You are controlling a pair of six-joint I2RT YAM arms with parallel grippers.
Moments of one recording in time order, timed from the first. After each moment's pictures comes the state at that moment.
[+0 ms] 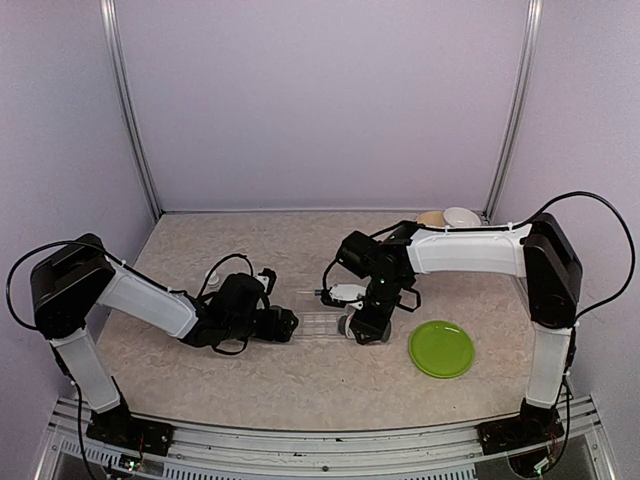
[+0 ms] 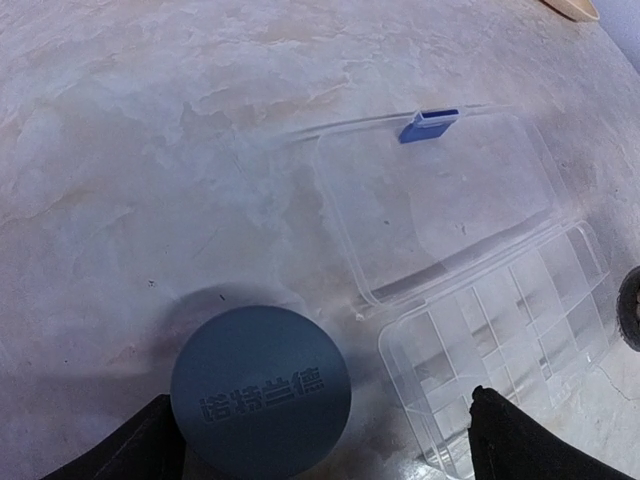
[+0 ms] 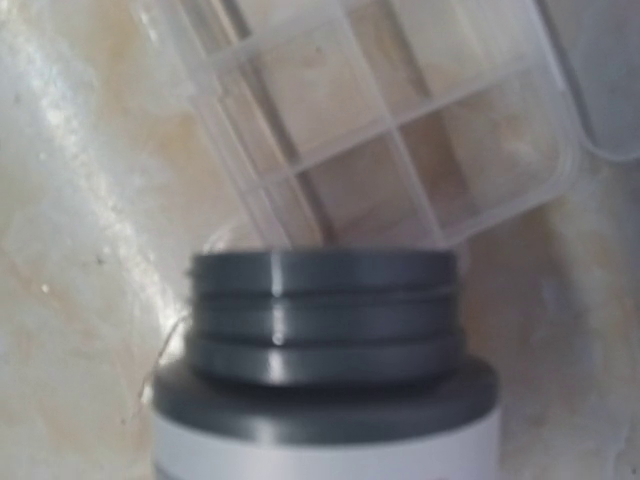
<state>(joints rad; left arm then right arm) -0.83 1.75 0.70 0.33 -0.16 -0.47 0.89 1.96 1.47 -0.90 -0.04 -0.27</state>
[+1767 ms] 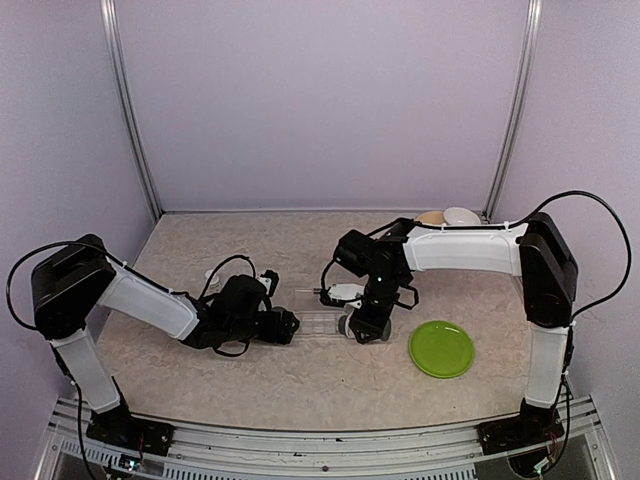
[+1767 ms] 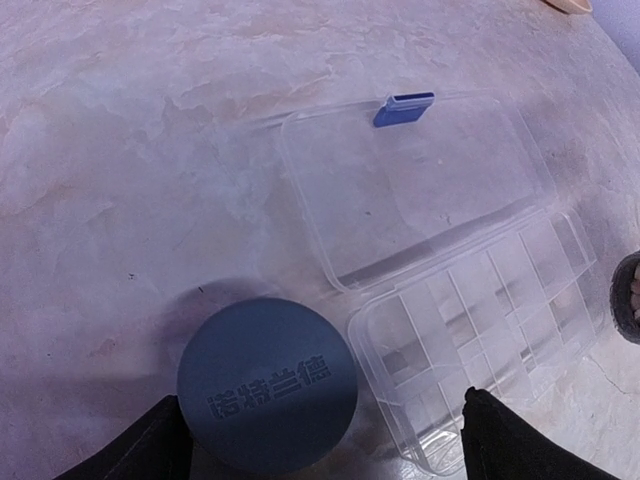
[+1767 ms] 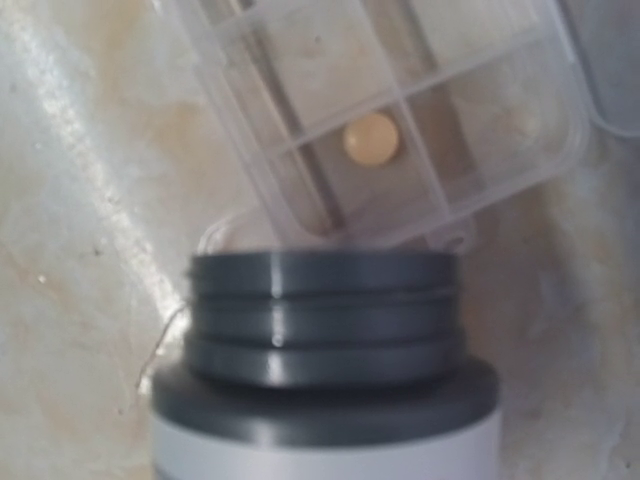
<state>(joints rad) -0.85 1.76 0.70 0.33 -0.16 -0.47 0.89 1.98 1.52 -0.95 -0.03 -0.28</state>
